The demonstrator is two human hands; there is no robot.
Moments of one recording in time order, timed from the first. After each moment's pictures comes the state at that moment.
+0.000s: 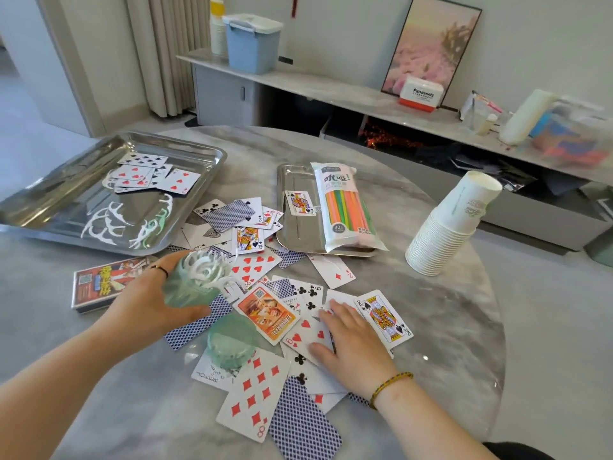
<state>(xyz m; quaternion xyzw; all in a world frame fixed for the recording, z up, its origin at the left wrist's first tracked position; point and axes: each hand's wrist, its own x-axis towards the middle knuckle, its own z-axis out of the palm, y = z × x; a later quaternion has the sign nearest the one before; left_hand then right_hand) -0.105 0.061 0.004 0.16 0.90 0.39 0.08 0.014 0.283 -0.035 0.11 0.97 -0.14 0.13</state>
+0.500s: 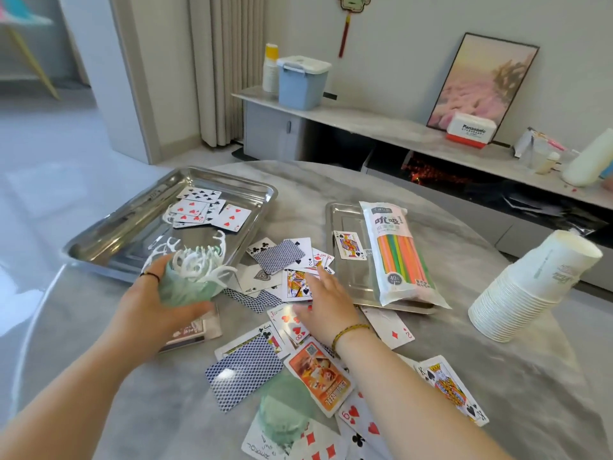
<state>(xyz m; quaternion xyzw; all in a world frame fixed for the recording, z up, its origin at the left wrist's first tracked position) -0.169 0.020 0.005 0.02 0.86 0.51 0.02 -0.140 0.243 -0.018 0.08 0.98 -0.18 0.09</state>
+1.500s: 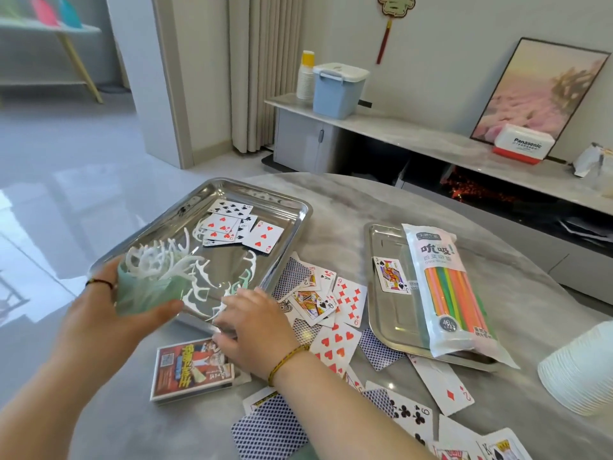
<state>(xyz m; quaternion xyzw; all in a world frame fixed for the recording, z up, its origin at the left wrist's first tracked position) -0.206 -0.024 0.020 -0.08 0.84 0.53 -0.06 -0.213 0.135 -0.030 -0.21 0.96 -0.18 0.00</state>
